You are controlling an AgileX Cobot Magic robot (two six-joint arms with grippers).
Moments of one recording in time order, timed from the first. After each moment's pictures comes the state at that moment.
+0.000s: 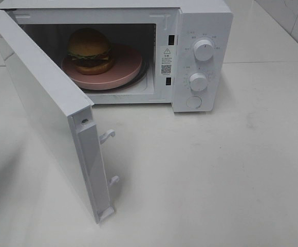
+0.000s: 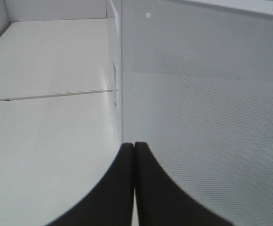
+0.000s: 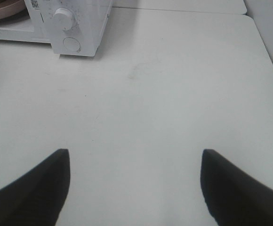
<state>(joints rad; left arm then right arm) 0.05 1.32 -0.21 0.33 -0.85 -0.18 0.16 0.00 -0.51 -0.10 1.04 0.14</state>
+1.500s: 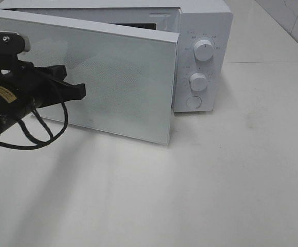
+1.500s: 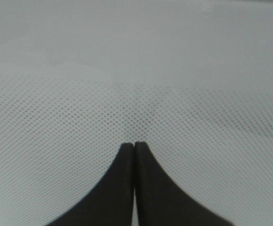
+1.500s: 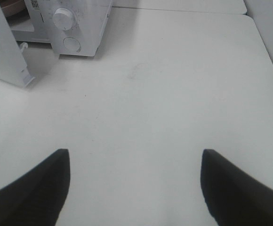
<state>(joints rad) -0.54 1.75 -0.58 -0.31 -0.89 0.09 0.16 0.00 -0.51 -0.10 1.04 0.14</state>
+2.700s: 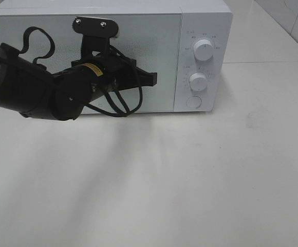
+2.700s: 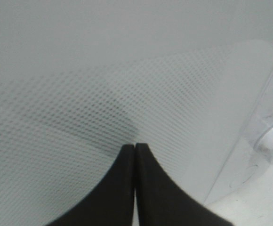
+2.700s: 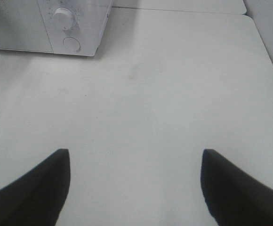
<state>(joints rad) -0.67 2.02 -1.06 -0.38 -0.60 0.18 0.16 0.00 -0.51 -0.10 1.04 0.14</state>
